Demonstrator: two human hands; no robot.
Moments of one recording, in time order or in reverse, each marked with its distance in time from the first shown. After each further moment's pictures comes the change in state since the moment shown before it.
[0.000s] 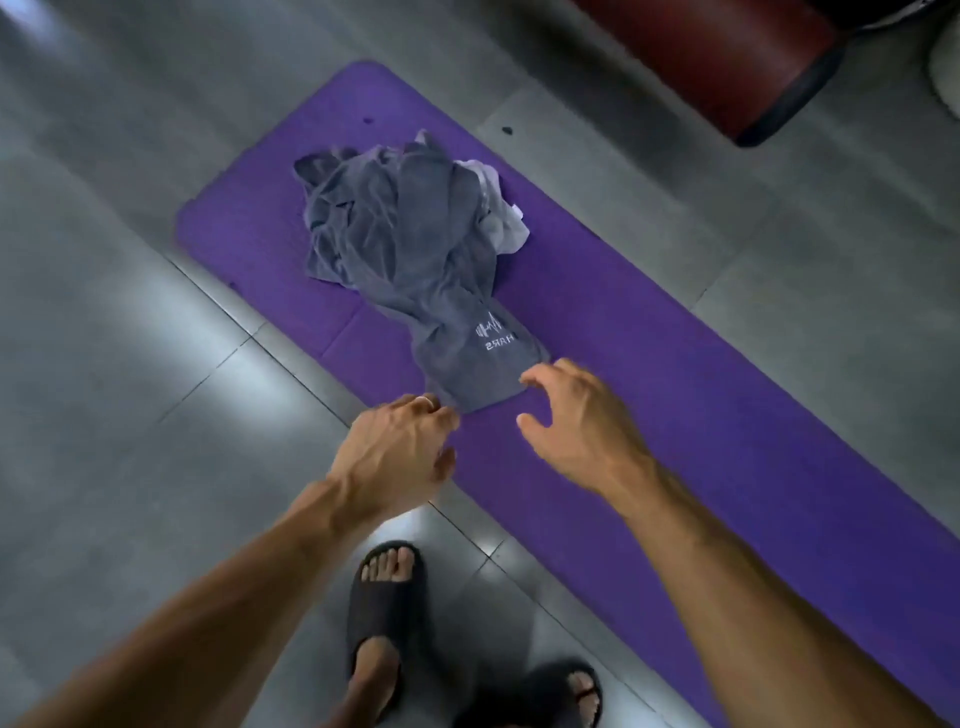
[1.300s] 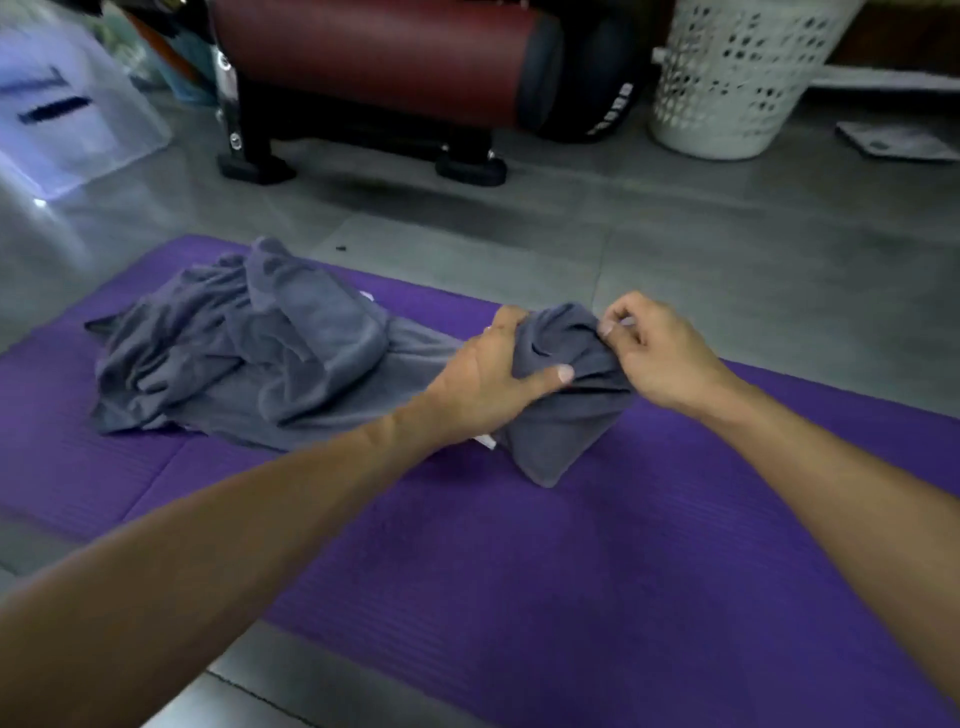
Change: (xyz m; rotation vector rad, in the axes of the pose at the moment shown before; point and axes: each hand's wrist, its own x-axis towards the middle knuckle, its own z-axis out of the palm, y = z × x) left_hand 0.198 0.116 0.168 -0.434 0.259 0.465; right_hand 0.014 0.253 0.083 0.226 0.720 0.139
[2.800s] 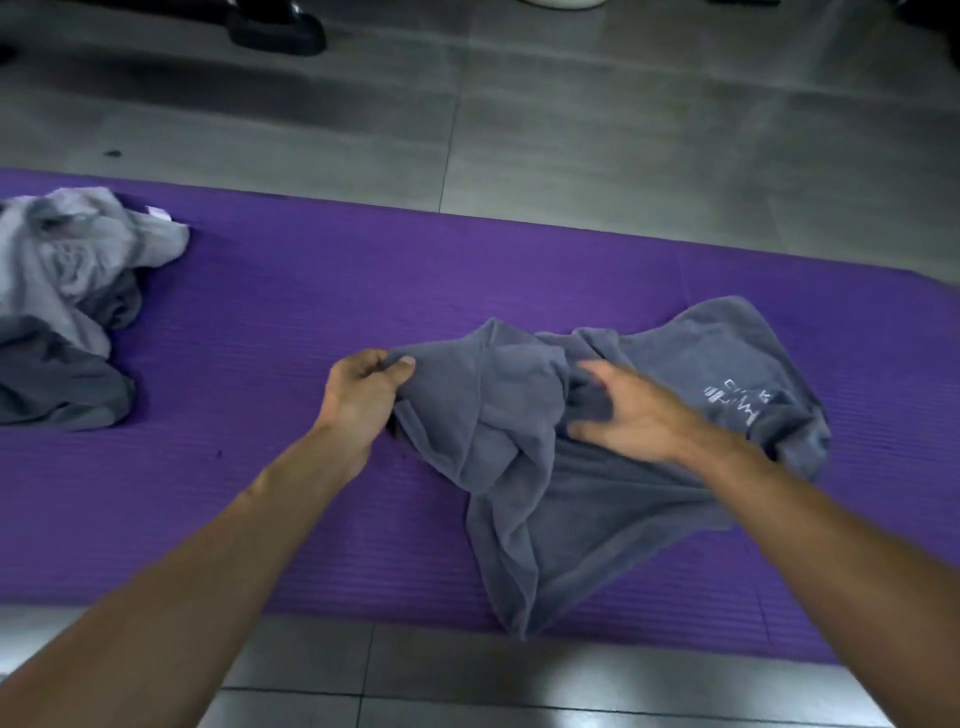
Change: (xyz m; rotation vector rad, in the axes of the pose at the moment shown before) left_hand -0.035 -0.033 0.127 -0.661 0.079 -0.525; right_hand -0.154 0.142 -0.014 -0.226 -0.363 0.350
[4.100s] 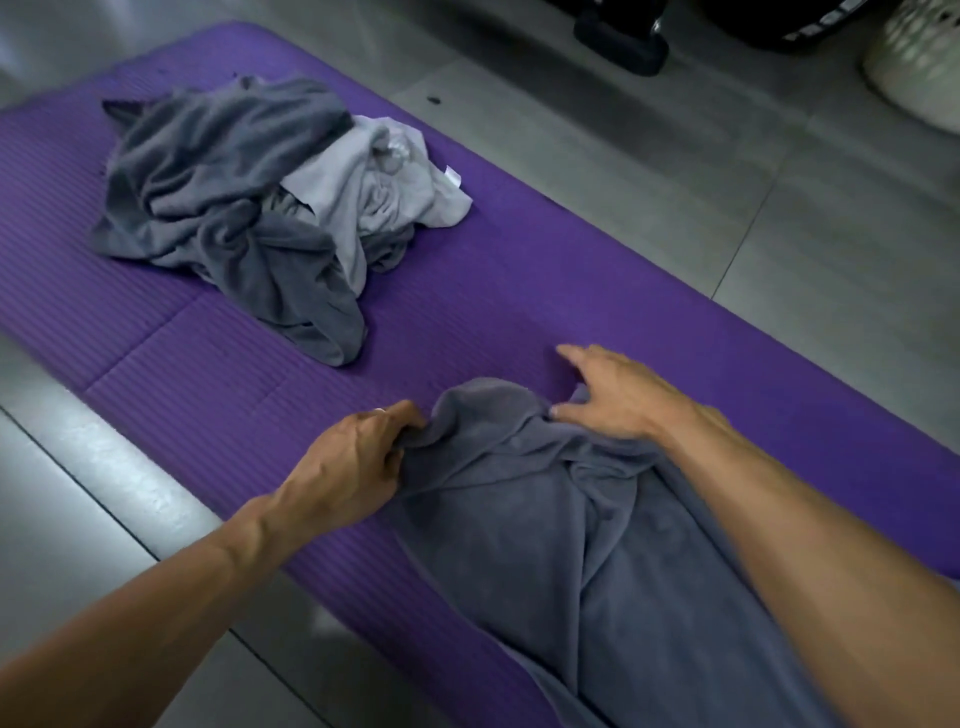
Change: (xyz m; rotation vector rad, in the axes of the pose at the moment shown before) left_hand 0.008 -0.081 -0.197 0.810 0.072 0.284; right_hand 0.207 -0.220 0.062 -0.465 -0.270 -0.437
